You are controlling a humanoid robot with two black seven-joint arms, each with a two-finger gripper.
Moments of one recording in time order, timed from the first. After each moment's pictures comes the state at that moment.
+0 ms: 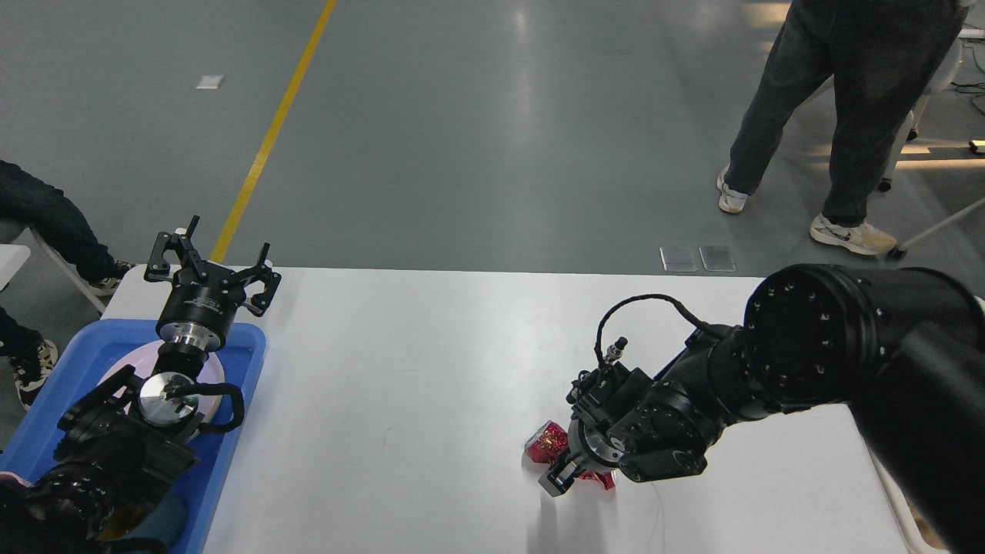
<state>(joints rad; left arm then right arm) -0.68 0.17 -0.99 -0.27 -0.20 -0.62 -0.27 1.43 0.21 -1.13 1.14 -0.70 0.07 -0.10</state>
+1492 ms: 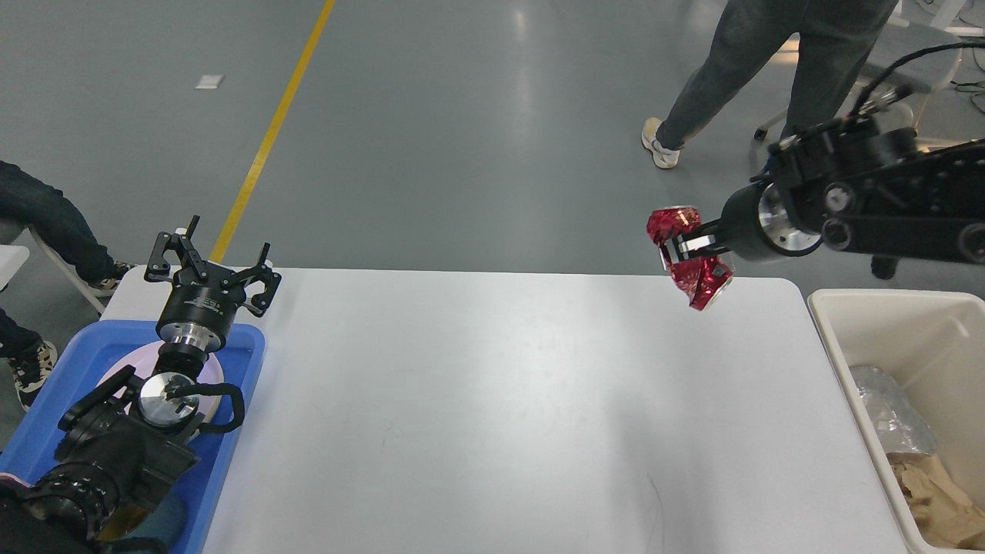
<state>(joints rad) -0.68 0.17 -0.99 -0.27 -0.20 -0.62 -0.27 1.95 -0.56 -0.89 1.40 -0.72 0.27 -0.08</state>
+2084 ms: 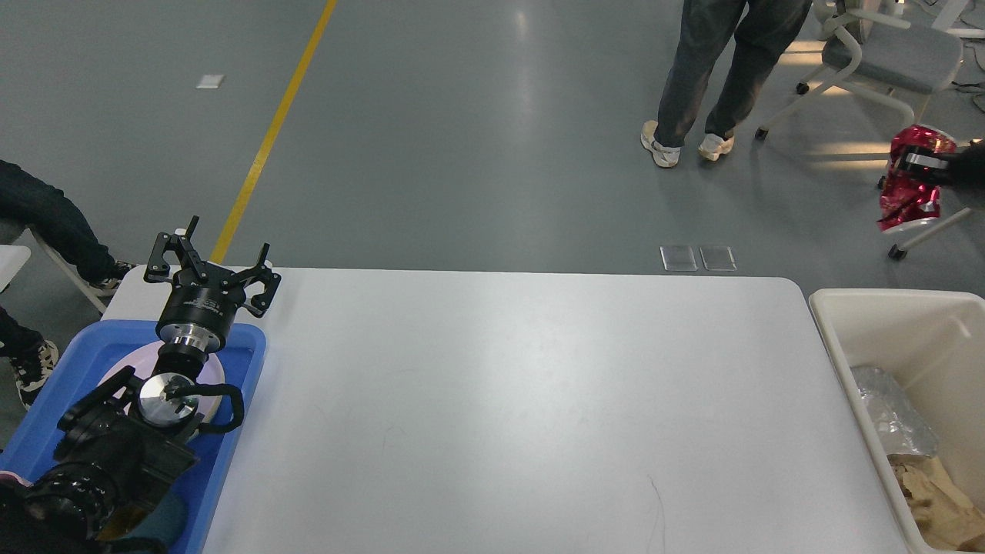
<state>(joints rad) -0.67 0.17 -0.99 -0.27 -0.20 -0.62 -0.27 1.48 -0.81 -0.72 0.78 -0.57 0.13 -0.08</state>
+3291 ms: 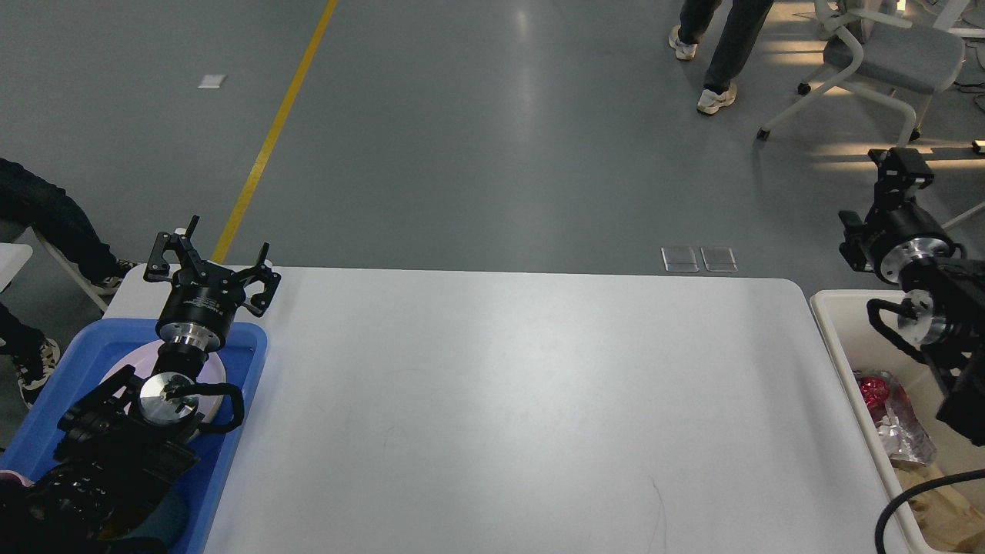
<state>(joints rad) -0.68 0.17 -0.99 -0.27 -0.20 -0.62 -0.27 0.70 -0.43 0.90 0.59 -0.47 0.03 0.38</state>
